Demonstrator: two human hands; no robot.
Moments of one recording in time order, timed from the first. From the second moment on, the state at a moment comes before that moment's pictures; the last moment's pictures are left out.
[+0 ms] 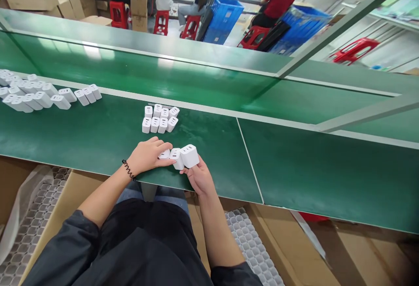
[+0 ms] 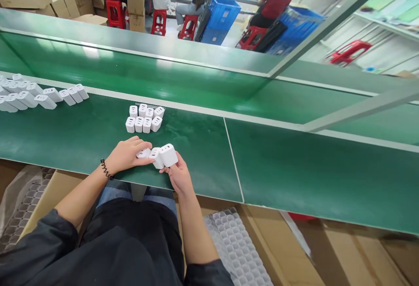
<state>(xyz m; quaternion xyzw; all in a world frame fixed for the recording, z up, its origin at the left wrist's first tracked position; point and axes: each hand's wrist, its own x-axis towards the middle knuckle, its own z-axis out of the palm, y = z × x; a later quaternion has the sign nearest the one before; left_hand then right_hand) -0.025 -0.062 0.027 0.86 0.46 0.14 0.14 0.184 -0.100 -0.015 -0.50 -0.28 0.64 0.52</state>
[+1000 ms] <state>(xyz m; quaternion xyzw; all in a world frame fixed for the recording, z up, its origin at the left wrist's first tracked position) -0.010 -0.065 0.018 0.92 0.37 0.09 0.06 0.223 -0.106 -0.008 -0.48 -0.36 0.60 0.52</state>
